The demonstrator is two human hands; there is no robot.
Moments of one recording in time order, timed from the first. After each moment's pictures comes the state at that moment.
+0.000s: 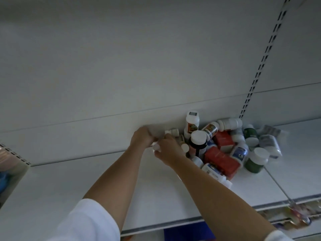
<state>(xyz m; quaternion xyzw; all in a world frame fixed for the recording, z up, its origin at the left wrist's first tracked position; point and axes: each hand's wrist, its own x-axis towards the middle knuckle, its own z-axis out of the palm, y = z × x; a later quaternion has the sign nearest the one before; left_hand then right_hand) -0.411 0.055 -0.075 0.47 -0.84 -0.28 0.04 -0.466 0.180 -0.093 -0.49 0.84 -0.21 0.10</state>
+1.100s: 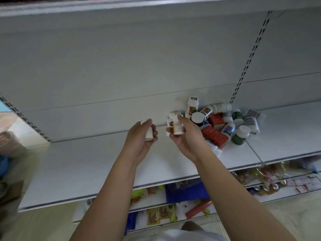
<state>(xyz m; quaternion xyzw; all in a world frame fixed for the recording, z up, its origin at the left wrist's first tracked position) -0.254 0.185 0.033 0.29 -0.43 -0.81 0.27 -0.360 0.289 0.038 -0.07 0.43 -0.79 0.43</state>
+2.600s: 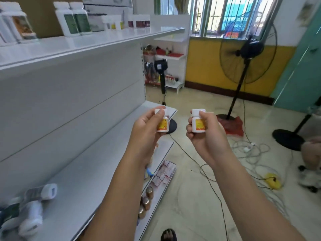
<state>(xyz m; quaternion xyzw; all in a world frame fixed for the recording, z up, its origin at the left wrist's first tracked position) -0.723 0.756 0.149 -0.02 -0.60 -0.80 -0.04 -0.708 0.905 0.149 0.06 0.45 -0.89 -0.07</state>
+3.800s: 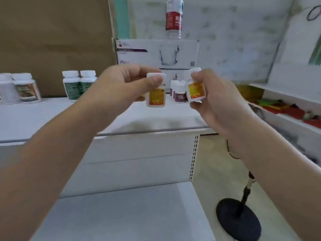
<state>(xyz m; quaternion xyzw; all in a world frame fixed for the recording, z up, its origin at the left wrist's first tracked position) -1.082 0.850 0.368 0.12 -0.79 -0.47 0.36 -1.231 0.972 0.357 -0.36 0.56 -0.72 0.18</state>
